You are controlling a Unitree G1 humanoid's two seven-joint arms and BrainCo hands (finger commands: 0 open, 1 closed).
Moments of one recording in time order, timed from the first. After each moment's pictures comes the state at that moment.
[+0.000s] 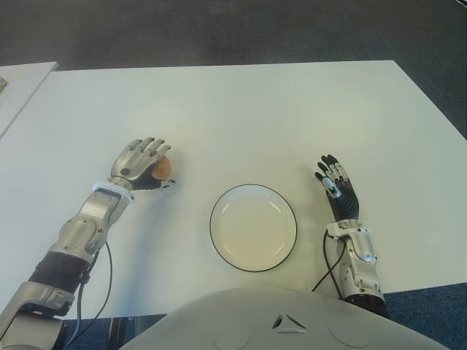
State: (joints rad) left arm 0.01 0.75 -0.22 0.14 1.09 -0.08 0.09; right arm 0.20 -0.08 -0.16 0.23 0.22 -0.34 0.24
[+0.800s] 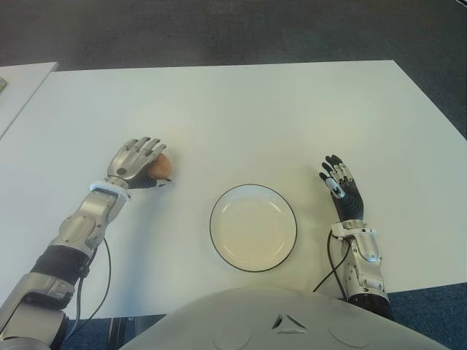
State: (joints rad) left arm -0.06 0.76 -0.27 0.29 1.07 -0.09 0.18; right arm 0.20 -0.10 -0.18 0.25 0.23 -0.35 0.26
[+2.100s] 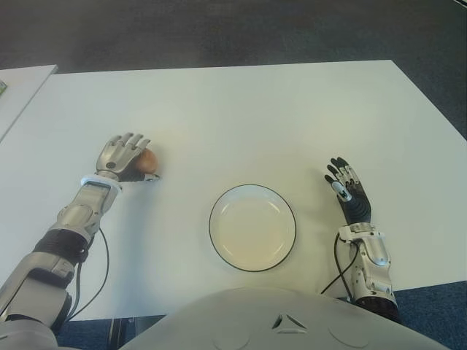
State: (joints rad) left arm -0.18 0.78 -0.38 0.54 1.01 -0.04 0.25; right arm 0.22 -0.12 -0.21 0.24 0.25 -0.35 0.30
